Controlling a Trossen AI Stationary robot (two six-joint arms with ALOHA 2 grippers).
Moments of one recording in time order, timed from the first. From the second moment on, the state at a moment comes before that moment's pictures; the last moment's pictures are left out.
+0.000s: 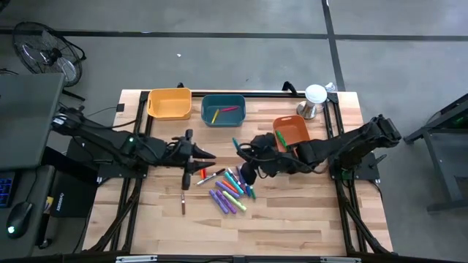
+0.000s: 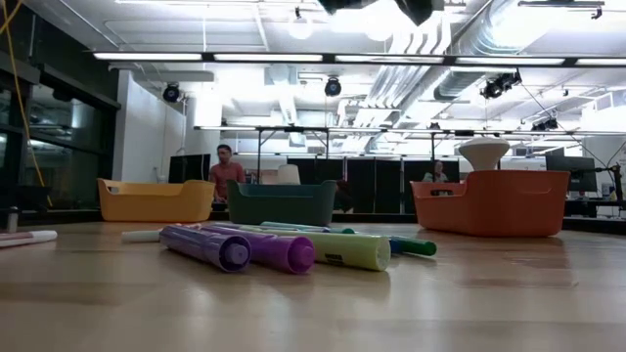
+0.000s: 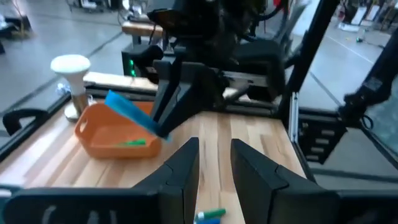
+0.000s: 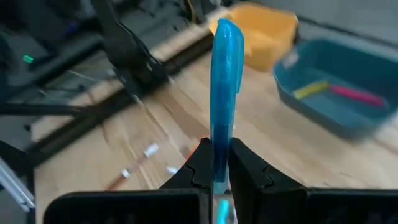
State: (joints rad) left arm -0.37 1.07 1.00 -0.11 -0.40 -0.21; right arm 0.30 1.56 1.36 -0.38 0.61 0.73
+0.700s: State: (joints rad) left arm -0.37 1.18 1.00 0.15 -0.59 -0.24; right arm 0.34 1.51 1.36 -0.15 0.58 0.36
